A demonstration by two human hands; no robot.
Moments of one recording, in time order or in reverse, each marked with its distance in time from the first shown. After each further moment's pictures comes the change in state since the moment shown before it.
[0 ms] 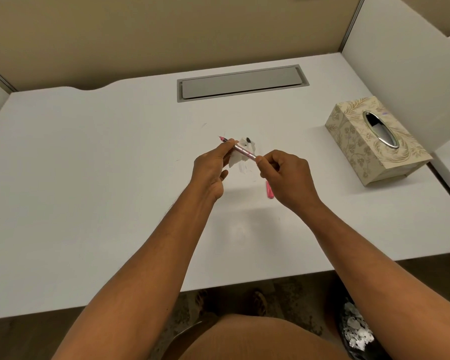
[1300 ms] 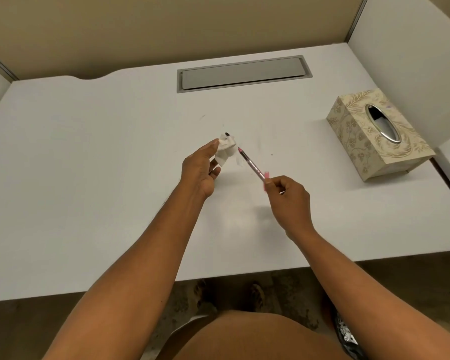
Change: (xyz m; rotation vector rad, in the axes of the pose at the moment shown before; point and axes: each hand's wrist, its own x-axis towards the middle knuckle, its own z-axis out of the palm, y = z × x) left_hand 0.004 -0.012 -0.013 -0.163 0.062 -0.061; right_hand -0.042 0.052 0.025 0.218 0.080 0.284
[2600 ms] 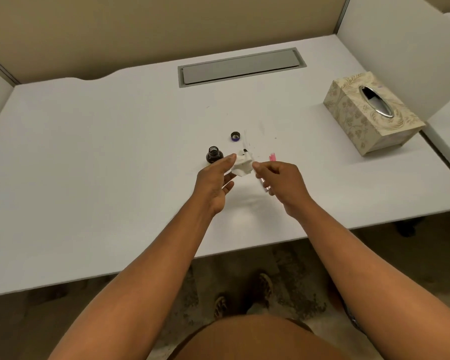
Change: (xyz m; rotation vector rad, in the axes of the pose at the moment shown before) left_hand -0.048 -0.041 -0.055 0.112 -0.168 -0.023; right_hand -0.035 -0.023 0.017 0.214 -0.196 0.071
